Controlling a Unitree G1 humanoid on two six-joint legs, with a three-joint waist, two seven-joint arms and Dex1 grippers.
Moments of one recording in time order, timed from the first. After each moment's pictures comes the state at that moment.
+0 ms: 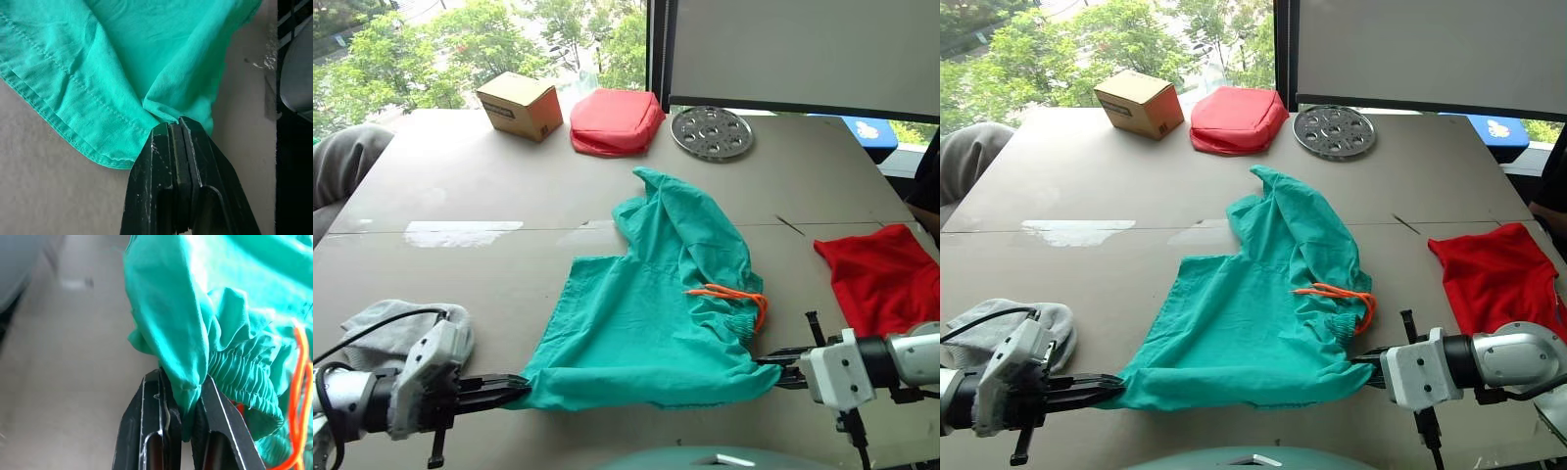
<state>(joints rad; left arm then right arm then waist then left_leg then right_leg) 0.65 1.02 0.58 -0.38 -0.70 0.44 -1.44 0.21 -1.17 -0.03 -0.71 0.43 0.10 1.10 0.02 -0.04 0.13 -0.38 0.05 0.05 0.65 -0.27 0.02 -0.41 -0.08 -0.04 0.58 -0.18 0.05</state>
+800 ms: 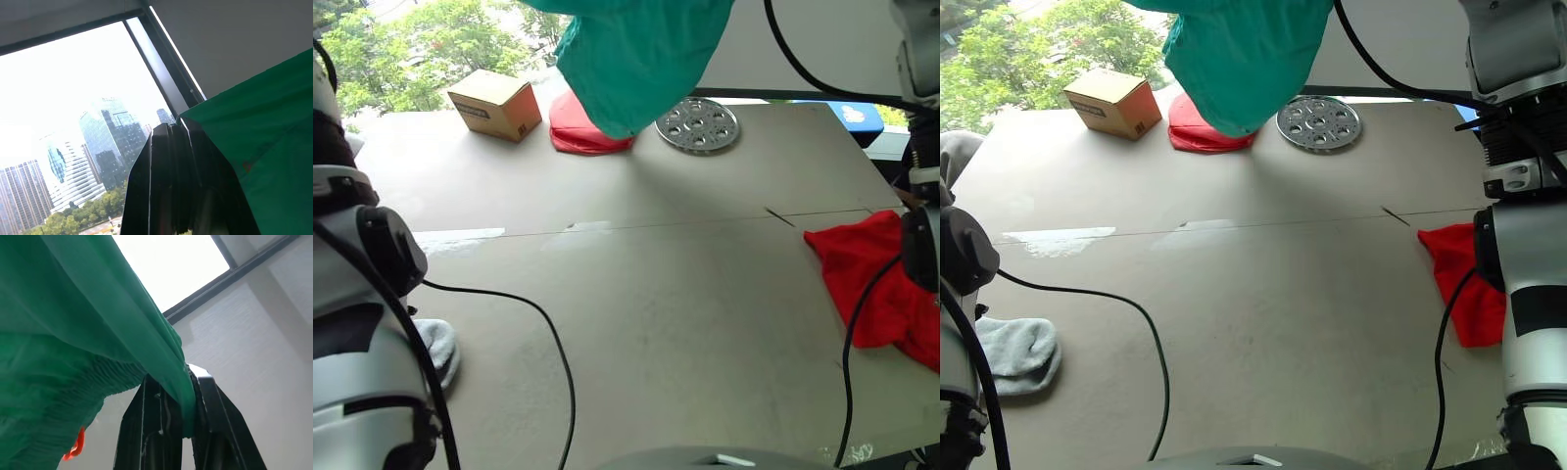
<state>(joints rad) -1.41 0.93 0.19 0.82 -0.21 -0.31 -0.74 -1.48 -0.66 0.25 0.55 -0.09 -0.11 0.33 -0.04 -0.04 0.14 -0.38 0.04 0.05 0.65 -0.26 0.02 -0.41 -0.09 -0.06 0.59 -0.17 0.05</state>
